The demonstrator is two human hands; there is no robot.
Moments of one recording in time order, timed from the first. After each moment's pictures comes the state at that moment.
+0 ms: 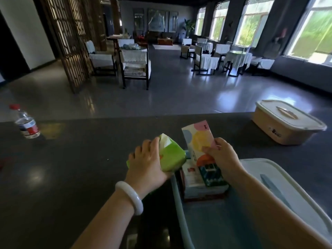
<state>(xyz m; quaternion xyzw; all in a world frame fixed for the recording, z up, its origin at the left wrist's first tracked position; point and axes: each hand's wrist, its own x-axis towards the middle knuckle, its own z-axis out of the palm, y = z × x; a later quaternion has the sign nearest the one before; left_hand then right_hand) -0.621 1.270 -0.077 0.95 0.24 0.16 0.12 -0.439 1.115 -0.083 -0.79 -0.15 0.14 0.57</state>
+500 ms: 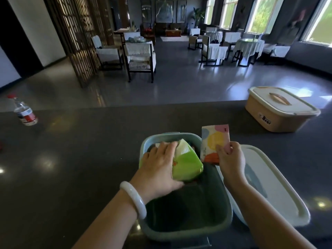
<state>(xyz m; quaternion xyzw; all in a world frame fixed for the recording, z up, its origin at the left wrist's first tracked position) -0.586 1.144 -0.091 0.98 0.15 0.09 0.14 -0.407 1.002 -0.133 -0.80 -0.07 0.00 0.60</state>
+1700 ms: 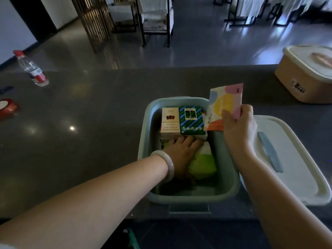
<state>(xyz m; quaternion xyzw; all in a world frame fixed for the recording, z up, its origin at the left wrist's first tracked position) -0.550 1.127 -0.174 0.99 0.06 -0.10 0.10 -0.422 1.008 -0.126 -0.82 -0.16 -0.01 0.56</state>
